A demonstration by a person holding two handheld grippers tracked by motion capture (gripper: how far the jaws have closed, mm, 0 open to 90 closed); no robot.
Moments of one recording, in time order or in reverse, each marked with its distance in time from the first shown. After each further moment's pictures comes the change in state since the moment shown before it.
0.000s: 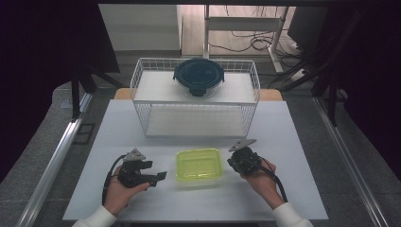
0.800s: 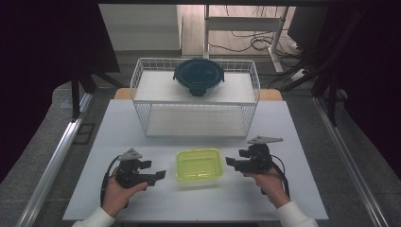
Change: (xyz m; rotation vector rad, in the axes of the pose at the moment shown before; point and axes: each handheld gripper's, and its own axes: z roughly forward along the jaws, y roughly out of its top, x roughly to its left) left arm -0.001 0.002 -0.008 -0.046 -0.055 -0.060; right arm -0.019 -0.011 -0.022 -0.215 0.170 0.331
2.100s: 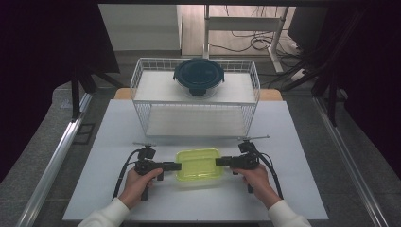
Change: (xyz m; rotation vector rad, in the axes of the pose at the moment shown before) left arm 0.017 0.017 0.062 0.104 -0.284 -0.352; right arm -0.016 -0.005 0.053 0.122 0.246 0.262
